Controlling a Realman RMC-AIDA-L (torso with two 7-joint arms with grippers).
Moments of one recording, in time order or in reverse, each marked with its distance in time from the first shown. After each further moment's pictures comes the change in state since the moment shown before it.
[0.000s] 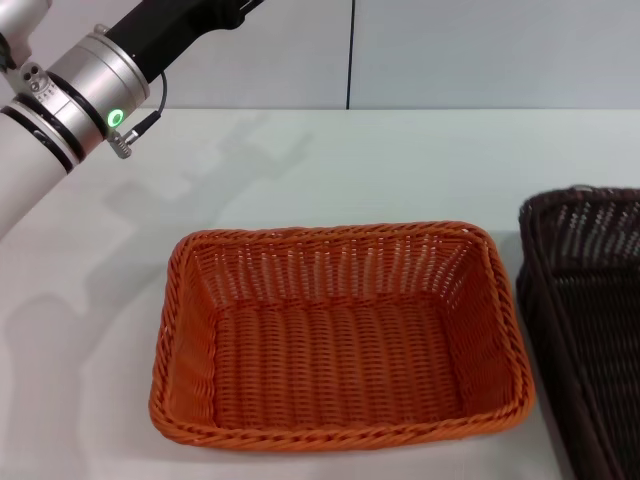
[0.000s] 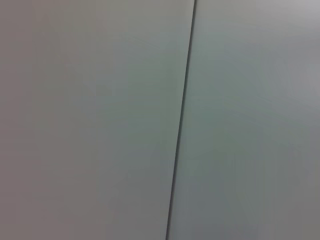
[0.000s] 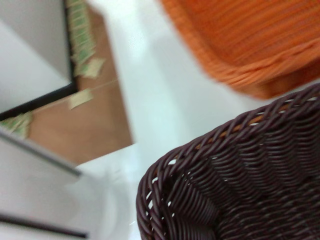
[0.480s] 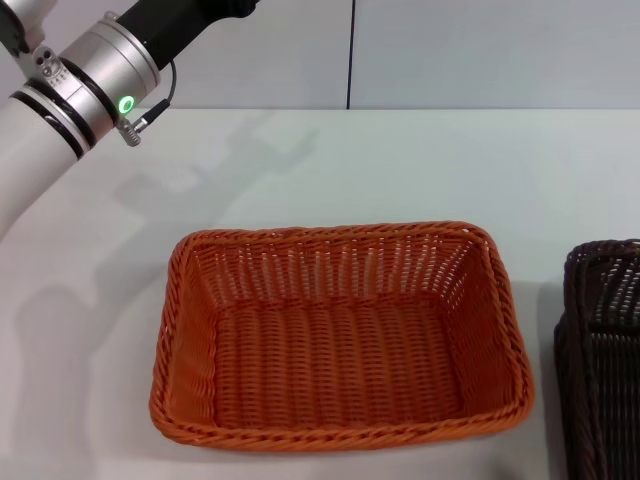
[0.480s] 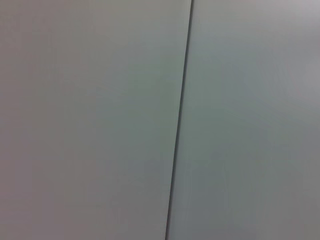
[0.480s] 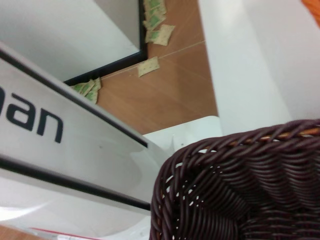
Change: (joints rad) left arm -0.027 -0.001 0.001 0.000 0.000 -0.025 0.000; right arm -0.009 0.073 -0.145 0.004 -0.036 -0.080 -0.021
